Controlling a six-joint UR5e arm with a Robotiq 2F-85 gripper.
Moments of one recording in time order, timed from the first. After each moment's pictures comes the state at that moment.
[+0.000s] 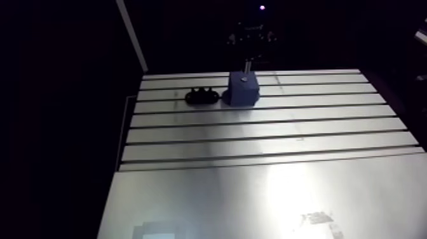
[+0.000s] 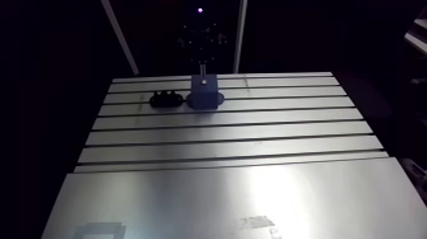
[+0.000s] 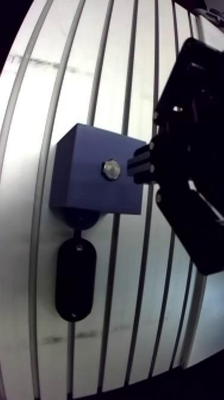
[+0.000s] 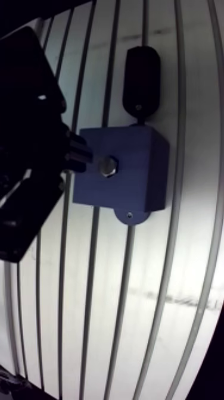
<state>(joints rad) -0.08 -1.10 1.55 -1.90 -1.59 -1.77</state>
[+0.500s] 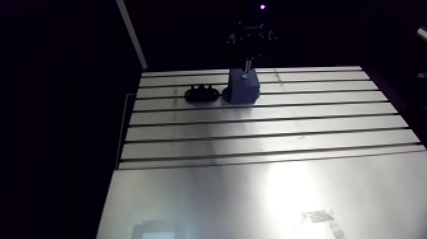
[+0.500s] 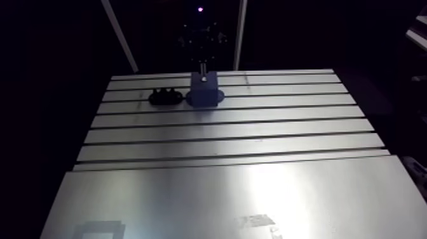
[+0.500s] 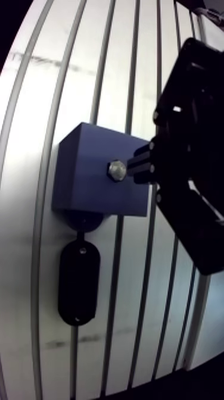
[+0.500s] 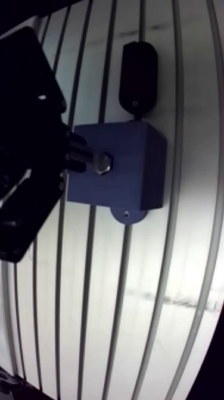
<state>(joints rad) -0.08 -1.09 1.55 -1.91 -1.59 -1.77</state>
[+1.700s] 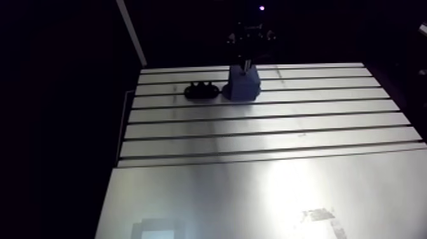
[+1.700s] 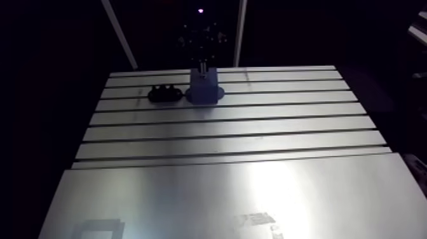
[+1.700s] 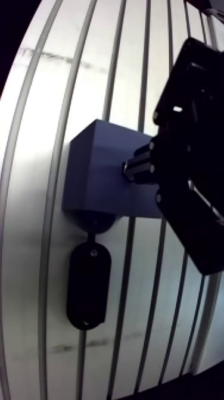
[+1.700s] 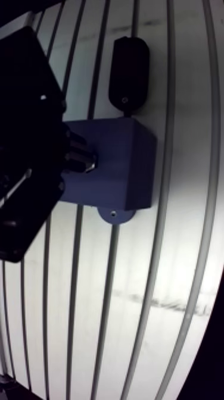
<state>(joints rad) -0.08 -1.07 1.57 -1.96 -1.59 -1.78</state>
